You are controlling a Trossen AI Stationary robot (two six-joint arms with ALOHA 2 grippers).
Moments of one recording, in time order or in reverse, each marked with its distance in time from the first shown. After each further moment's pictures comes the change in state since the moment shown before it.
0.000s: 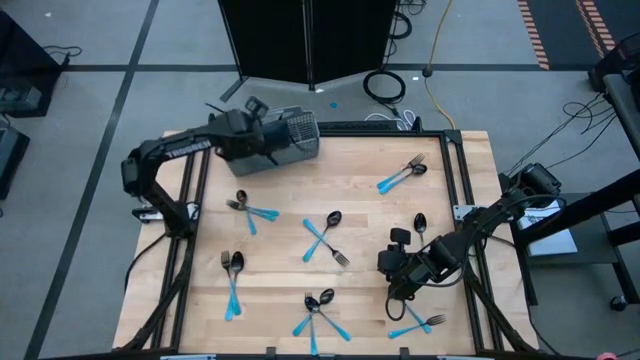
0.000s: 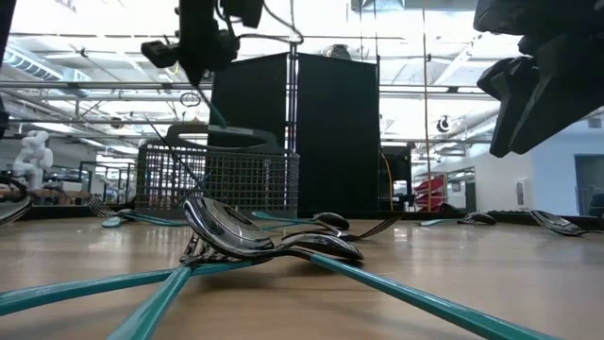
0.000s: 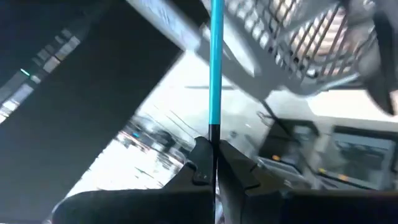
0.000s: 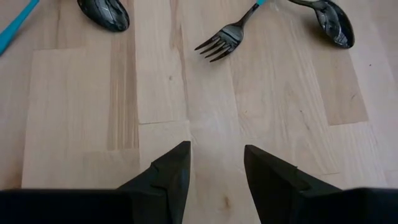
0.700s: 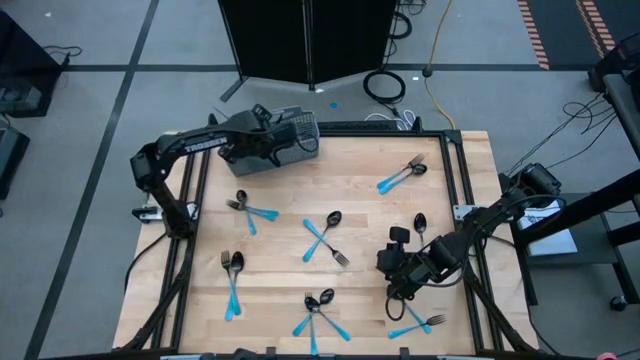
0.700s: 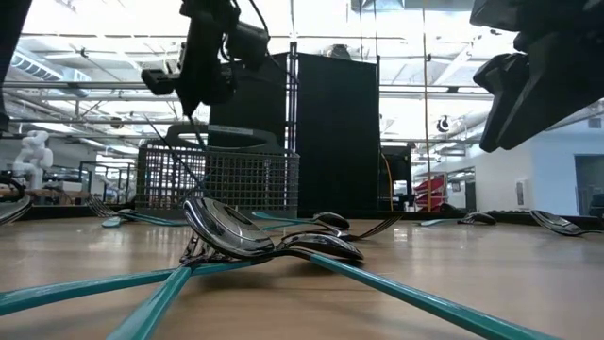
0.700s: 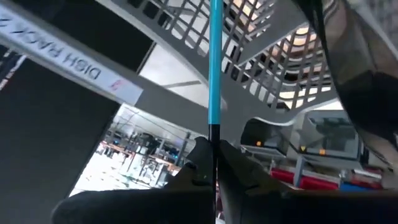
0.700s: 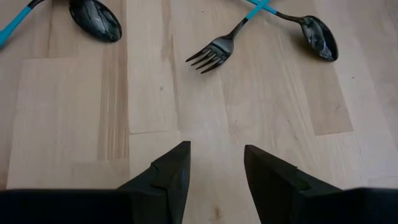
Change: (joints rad) left arm 0.088 0.089 -0.111 0.082 0.055 0.084; right arm 0.000 0.000 0.000 0.012 0.050 -0.023
